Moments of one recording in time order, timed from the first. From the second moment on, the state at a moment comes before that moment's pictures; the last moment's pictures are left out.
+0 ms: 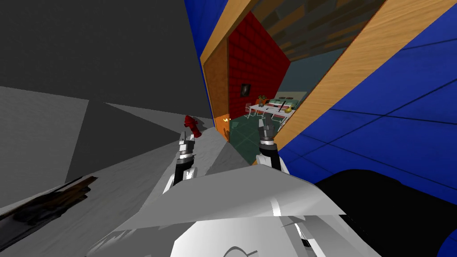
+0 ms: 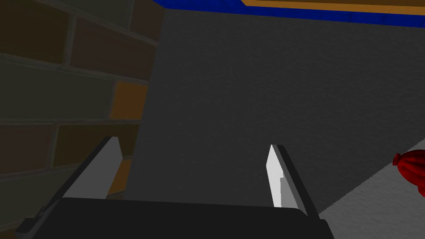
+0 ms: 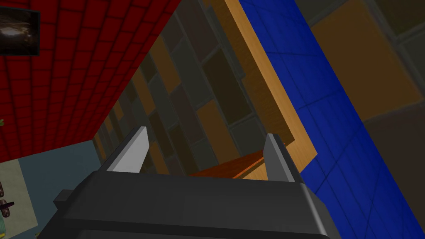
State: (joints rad) arm 0.38 0.09 -0.02 -1.99 -0.03 -0.57 0.09
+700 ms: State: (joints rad) arm 0.32 0.11 -0.08 -1.84 -0.04 -0.60 0.12
